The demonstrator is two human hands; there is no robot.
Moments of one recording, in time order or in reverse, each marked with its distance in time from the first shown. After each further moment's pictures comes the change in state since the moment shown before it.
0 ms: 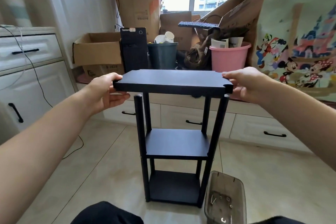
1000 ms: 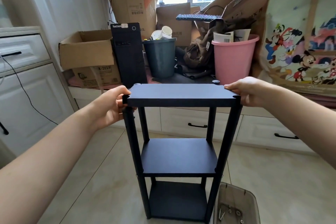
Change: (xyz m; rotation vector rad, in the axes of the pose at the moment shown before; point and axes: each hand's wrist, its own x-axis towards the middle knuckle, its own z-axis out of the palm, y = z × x) left_hand 0.074 -0.031 0.030 0.004 -0.165 -0.105; right_hand 0.140 0.038 -0.018 -0.186 -0.021 0.172
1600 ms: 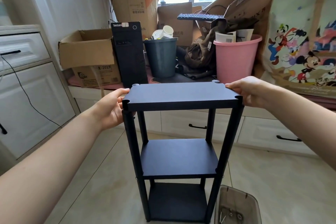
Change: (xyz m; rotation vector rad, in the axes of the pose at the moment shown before) left_hand 0.019 -0.008 0.000 -0.209 -0.009 -0.088; right_hand 0.006 -0.003 0.000 -0.026 0.026 -0.035
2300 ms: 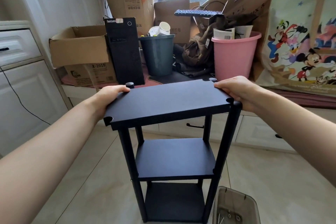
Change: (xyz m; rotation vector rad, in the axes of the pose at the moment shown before) left_hand 0.038 0.017 0.007 0.428 0.229 0.097; right_hand 0.007 0.010 0.019 0.014 -0.073 -0.142
